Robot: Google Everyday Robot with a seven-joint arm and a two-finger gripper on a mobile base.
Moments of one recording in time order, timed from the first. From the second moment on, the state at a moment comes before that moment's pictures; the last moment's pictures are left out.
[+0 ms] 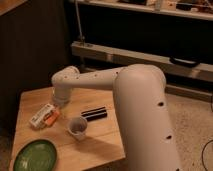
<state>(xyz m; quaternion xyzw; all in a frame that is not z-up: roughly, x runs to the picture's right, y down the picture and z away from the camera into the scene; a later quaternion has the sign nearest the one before) -0.274 0.110 0.802 -0.26 -0.31 -0.28 0.87</state>
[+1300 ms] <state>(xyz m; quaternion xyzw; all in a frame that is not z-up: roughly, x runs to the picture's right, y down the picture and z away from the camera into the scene) -0.288 0.135 0.825 -0.29 -0.29 -0.29 0.86</state>
